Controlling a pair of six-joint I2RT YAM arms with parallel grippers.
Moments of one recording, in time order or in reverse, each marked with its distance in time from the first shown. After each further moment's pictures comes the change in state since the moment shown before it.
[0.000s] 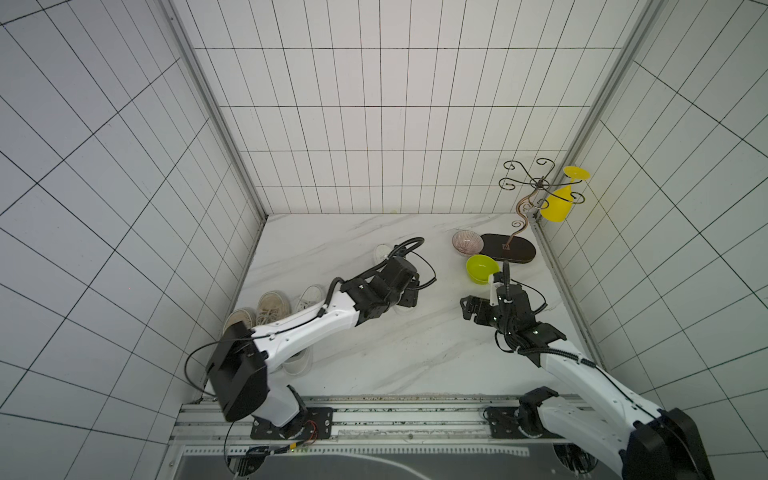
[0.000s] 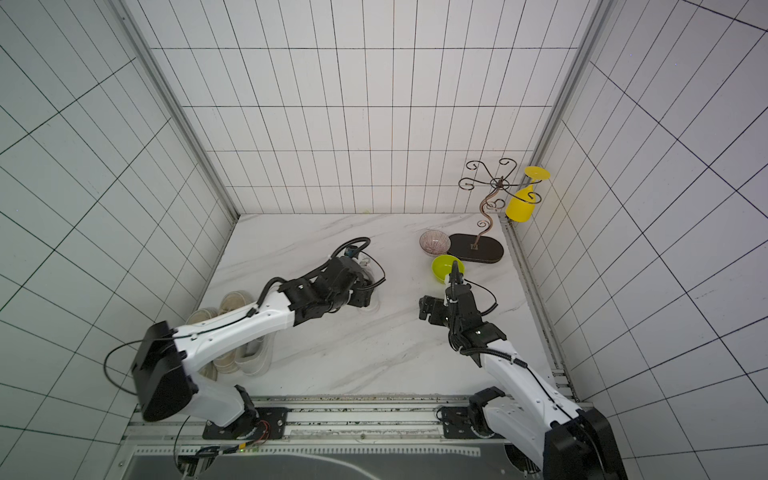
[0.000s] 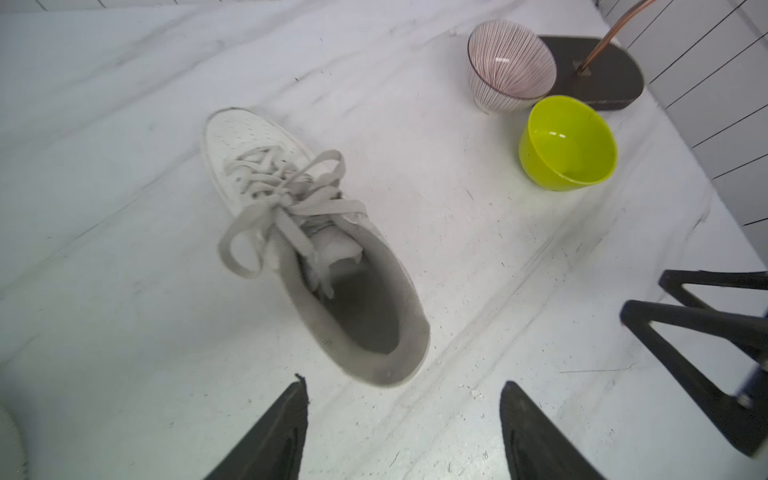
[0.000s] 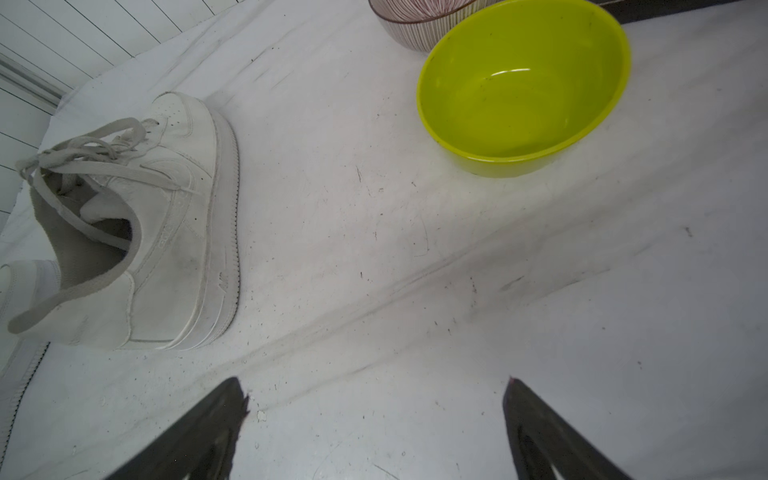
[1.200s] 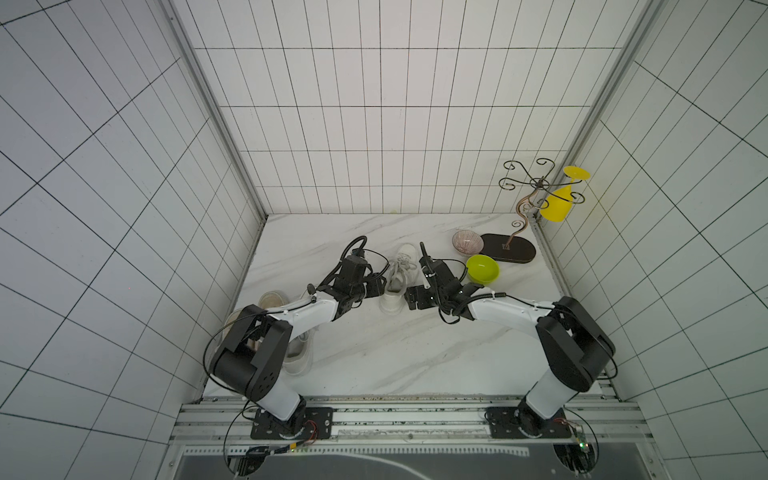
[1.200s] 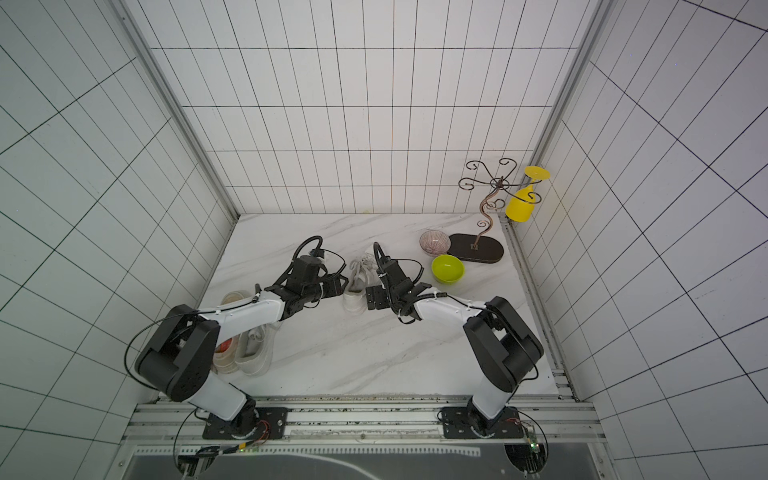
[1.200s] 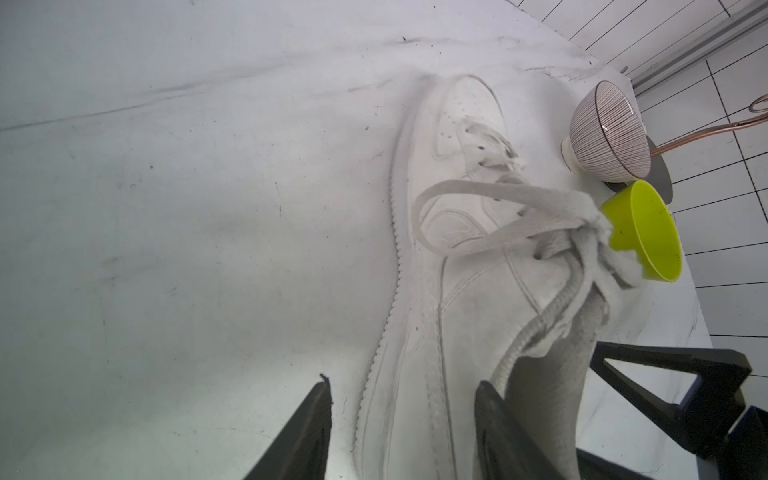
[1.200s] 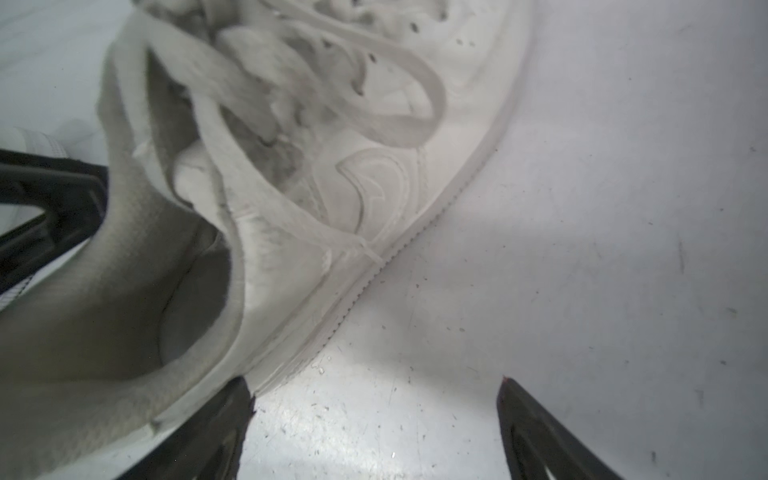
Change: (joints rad) left arm 0.364 0.197 -0.261 0.495 0.366 -0.069; right arm 0.327 0.671 0.471 0.060 0.034 -0.084
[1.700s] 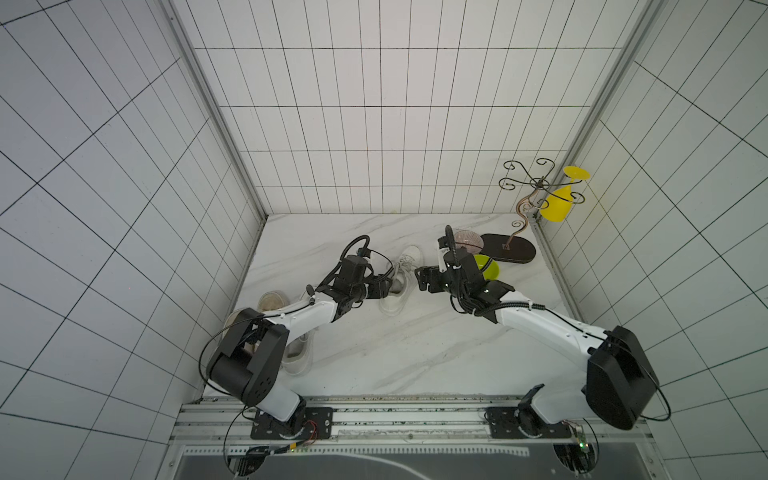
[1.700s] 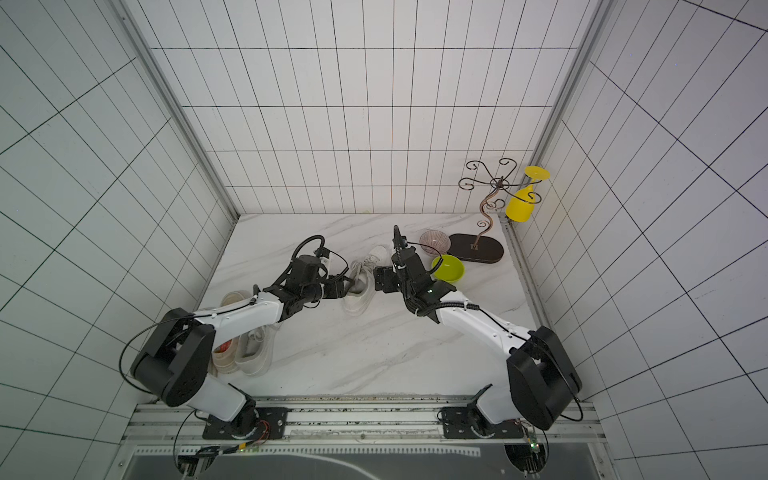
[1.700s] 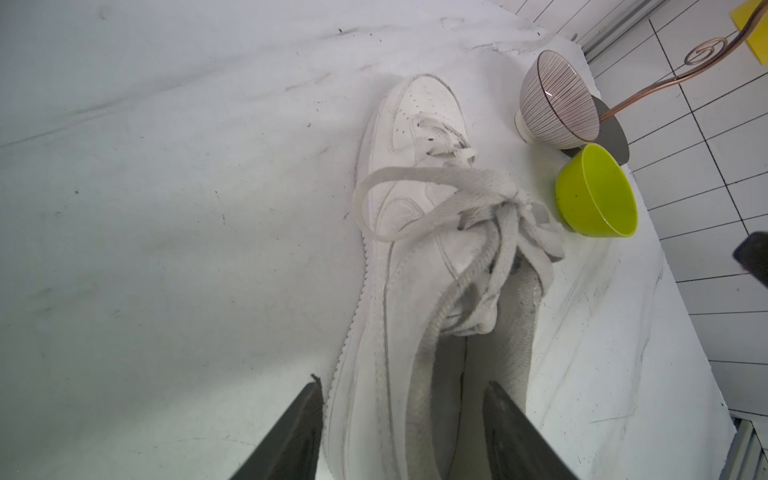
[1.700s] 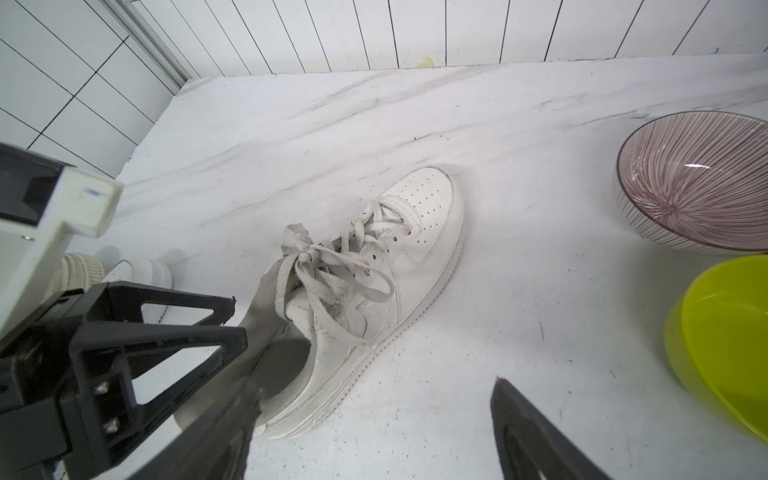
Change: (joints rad) left arm -0.011 -0.016 0.001 0.000 0.103 0.084; right arm -0.046 -0.250 0.000 0.010 0.089 0.000
